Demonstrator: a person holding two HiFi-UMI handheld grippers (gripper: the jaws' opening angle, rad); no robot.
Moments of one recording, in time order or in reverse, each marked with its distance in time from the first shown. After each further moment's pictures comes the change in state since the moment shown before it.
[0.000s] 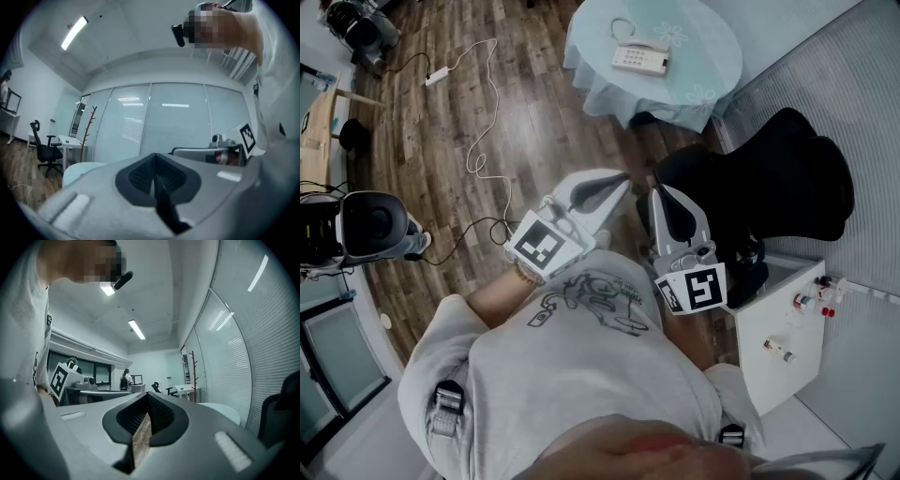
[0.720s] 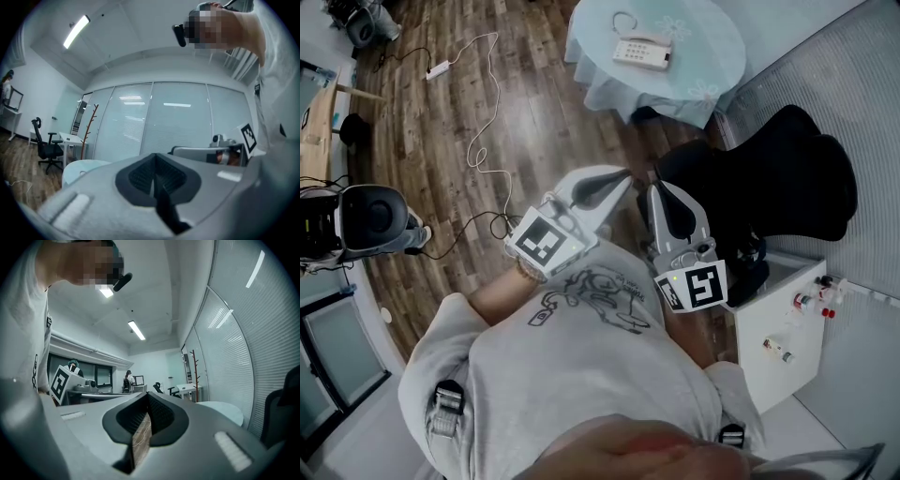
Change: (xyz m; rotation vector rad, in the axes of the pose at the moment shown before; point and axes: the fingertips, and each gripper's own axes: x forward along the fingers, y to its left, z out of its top) left arm 0.008 0.002 -0.011 -0.015 0.011 0.011; right arm 0.001 -0.006 -0.006 0.032 -0.013 0.013
